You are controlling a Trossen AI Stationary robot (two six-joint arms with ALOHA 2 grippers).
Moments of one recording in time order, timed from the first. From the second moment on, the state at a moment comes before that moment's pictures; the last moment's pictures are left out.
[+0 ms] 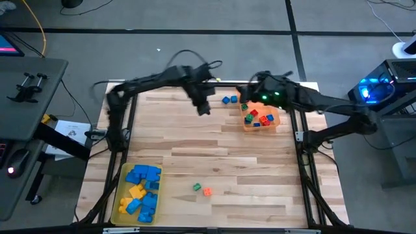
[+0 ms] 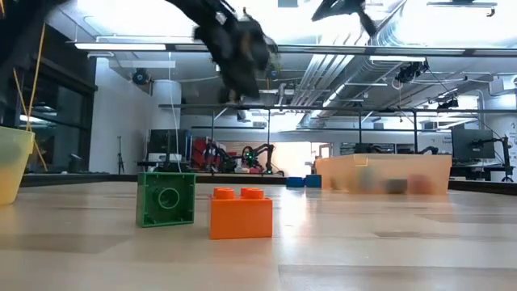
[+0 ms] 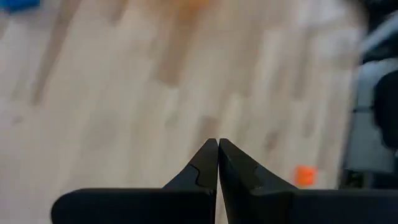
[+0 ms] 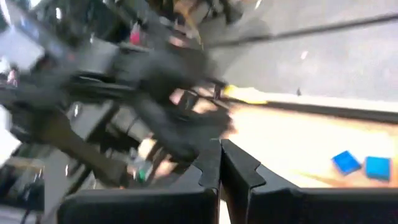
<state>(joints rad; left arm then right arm) 0.48 2.00 1.82 -1.07 0.52 0.01 -0.17 1.20 1.26 -0.44 0.39 0.86</state>
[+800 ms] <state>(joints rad) 0.32 0.72 0.66 -0.23 0.10 -0.73 -0.58 2.18 2.01 -1.29 0.08 -0.20</state>
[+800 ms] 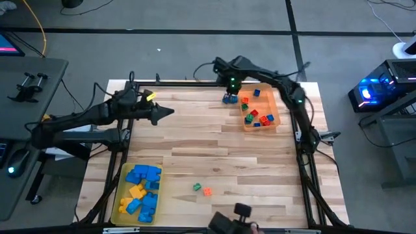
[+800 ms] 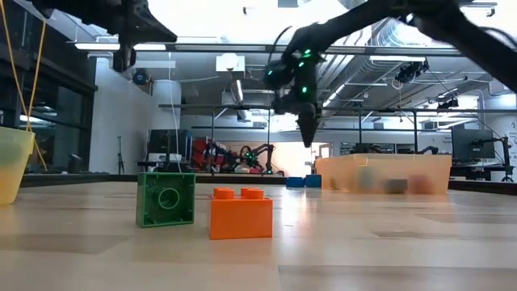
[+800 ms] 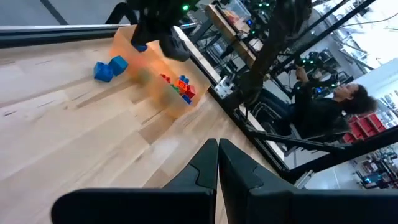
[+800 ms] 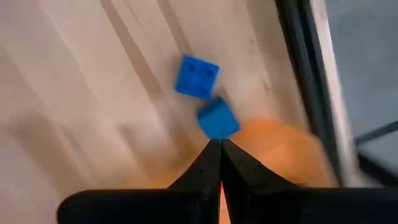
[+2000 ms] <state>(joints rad) 0.28 0.73 0.65 -0.21 0.08 -0.73 -0.55 2.45 2.18 -1.41 0.27 -0.81</state>
